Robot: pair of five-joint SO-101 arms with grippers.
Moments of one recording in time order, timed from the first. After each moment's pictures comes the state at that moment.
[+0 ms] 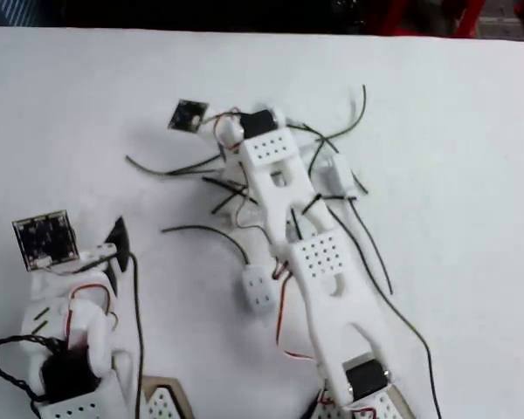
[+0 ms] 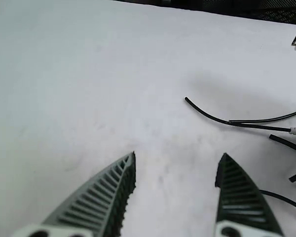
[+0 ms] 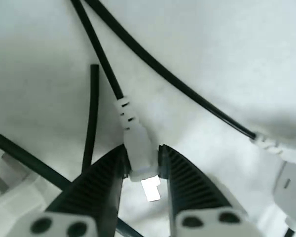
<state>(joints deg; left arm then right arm) -22.0 -103.9 83.0 60.3 -1.9 -26.2 69.3 -77.4 88.0 50.7</state>
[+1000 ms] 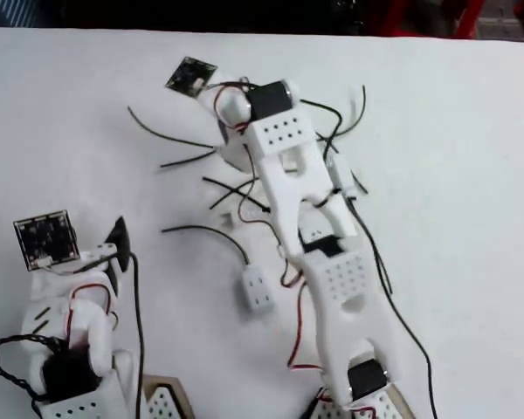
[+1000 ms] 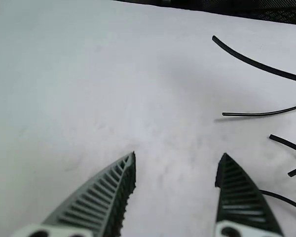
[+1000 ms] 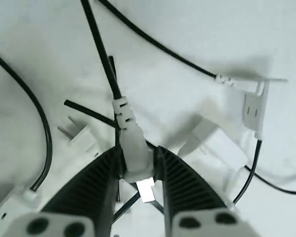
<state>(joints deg) -22.0 -103.9 83.0 60.3 -1.9 -26.4 40.0 -56.8 98.5 36.8</state>
